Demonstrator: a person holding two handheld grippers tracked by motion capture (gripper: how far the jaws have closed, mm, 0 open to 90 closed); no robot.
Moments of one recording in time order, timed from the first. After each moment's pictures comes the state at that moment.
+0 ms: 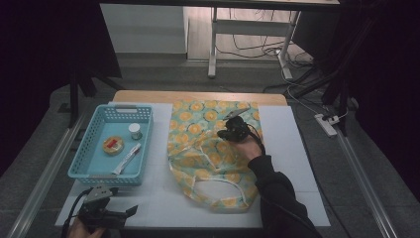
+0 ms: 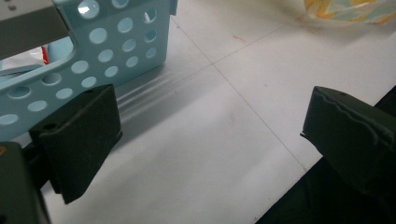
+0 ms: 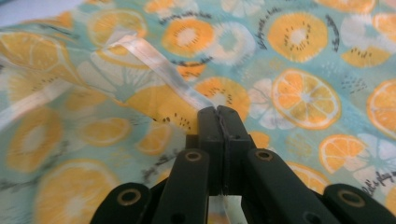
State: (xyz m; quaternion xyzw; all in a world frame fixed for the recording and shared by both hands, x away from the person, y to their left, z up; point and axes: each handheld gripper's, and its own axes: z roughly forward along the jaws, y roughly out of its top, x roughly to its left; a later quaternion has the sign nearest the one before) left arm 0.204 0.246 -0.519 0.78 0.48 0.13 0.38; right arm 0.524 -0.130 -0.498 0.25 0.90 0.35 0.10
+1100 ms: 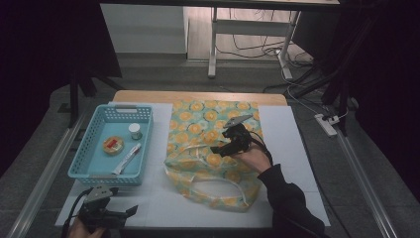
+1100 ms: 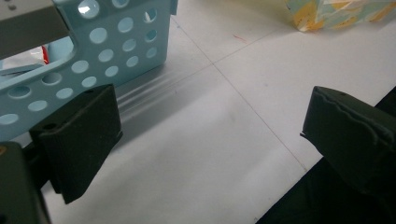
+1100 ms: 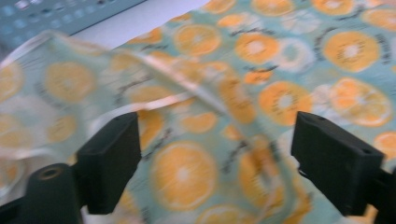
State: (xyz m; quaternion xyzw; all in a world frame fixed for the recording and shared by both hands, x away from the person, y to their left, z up) left arm 0.204 0.246 -0.519 0.78 0.48 0.13 0.38; right arm 0.468 -0.133 -0.468 0.22 0.90 0.38 0.07
